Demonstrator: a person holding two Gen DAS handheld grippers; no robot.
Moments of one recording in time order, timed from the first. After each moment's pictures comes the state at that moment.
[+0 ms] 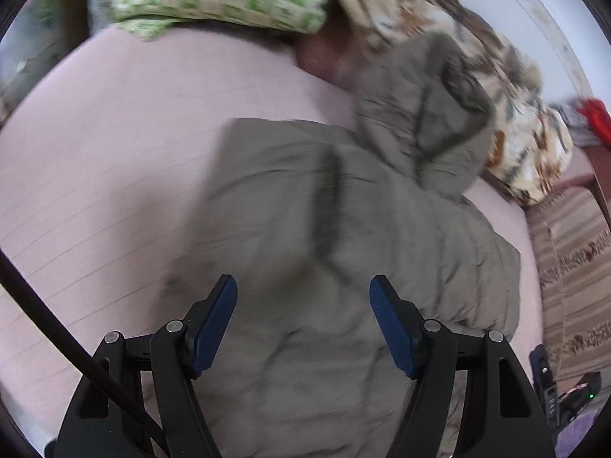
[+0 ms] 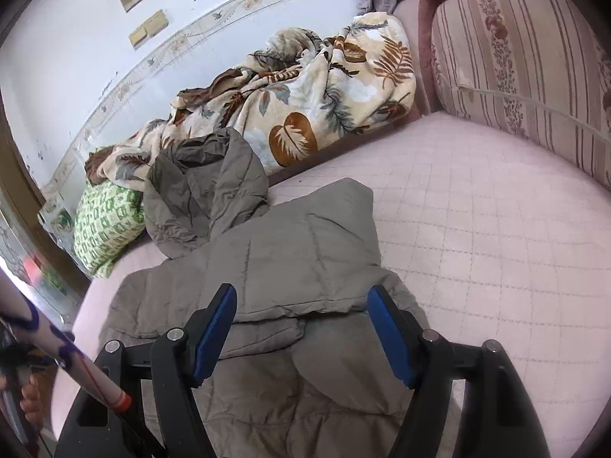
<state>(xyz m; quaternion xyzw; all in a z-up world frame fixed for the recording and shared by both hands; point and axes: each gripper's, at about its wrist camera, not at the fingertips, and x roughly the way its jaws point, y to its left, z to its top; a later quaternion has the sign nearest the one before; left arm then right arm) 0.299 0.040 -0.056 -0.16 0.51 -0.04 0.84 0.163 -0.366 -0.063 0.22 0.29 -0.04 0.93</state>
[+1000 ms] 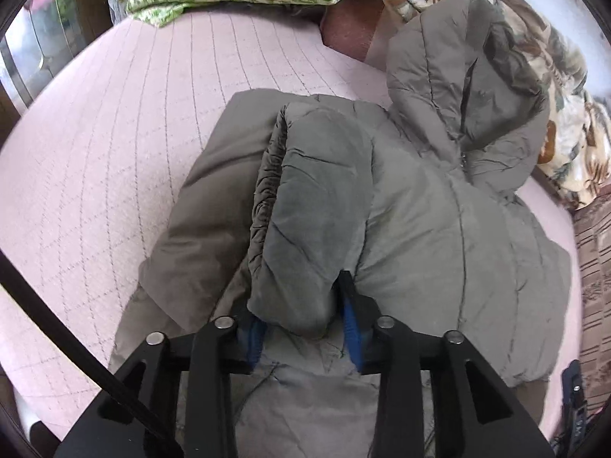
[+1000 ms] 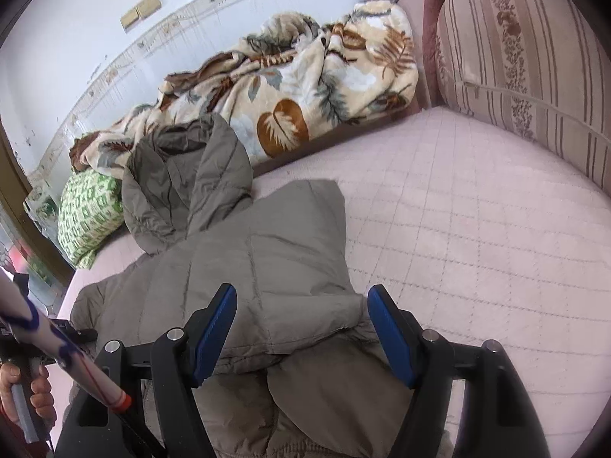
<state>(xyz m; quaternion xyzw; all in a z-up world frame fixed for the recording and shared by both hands) 0.321 0.011 -0.090 -0.13 0.53 0.06 0.83 0.194 -0.373 -0.084 0.21 0.32 -0.05 0.92</state>
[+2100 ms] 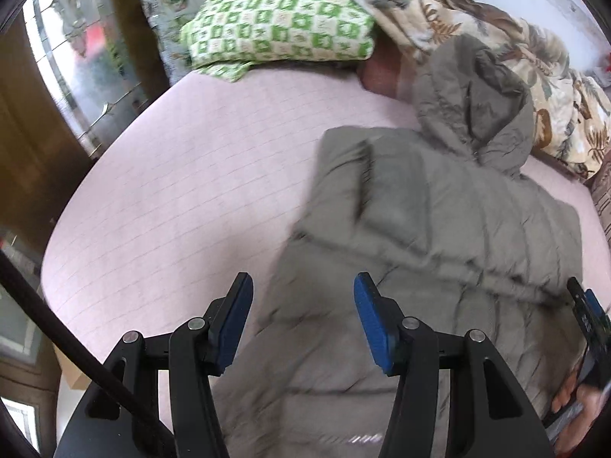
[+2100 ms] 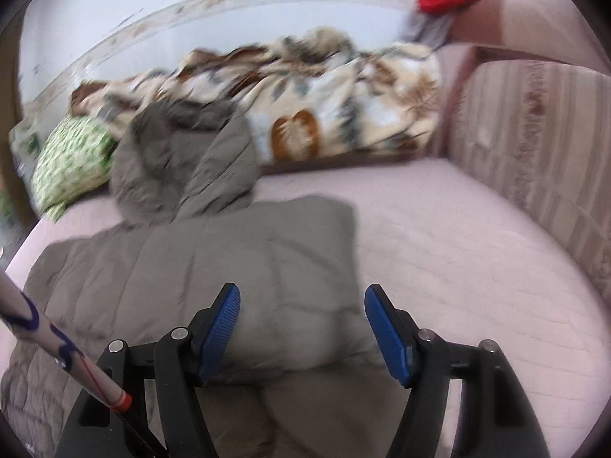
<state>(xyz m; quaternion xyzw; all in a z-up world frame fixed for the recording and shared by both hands) 0.188 0.058 -0.021 -0.04 0.48 0.12 0.87 0.209 -0.320 -0.082 0.07 0.32 -0.08 0.94</state>
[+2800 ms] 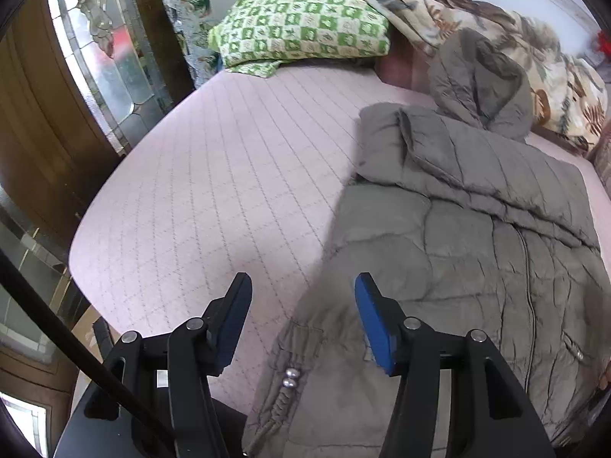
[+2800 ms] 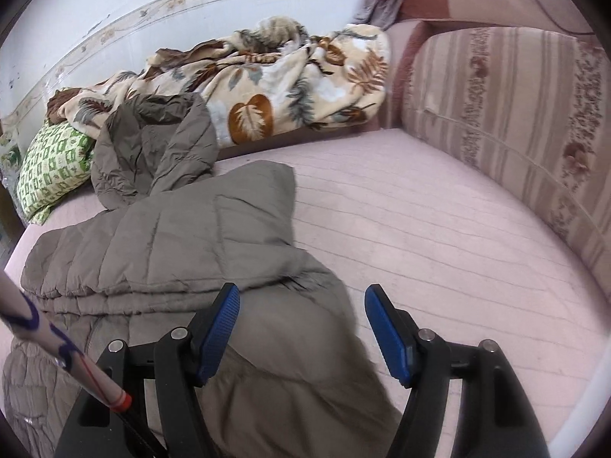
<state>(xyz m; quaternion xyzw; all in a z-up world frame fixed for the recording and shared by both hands) 0.098 0.088 -0.032 -0.01 0.46 0.12 0.88 0.127 -0.353 -0.075 0.10 0.33 -0.15 0.93</state>
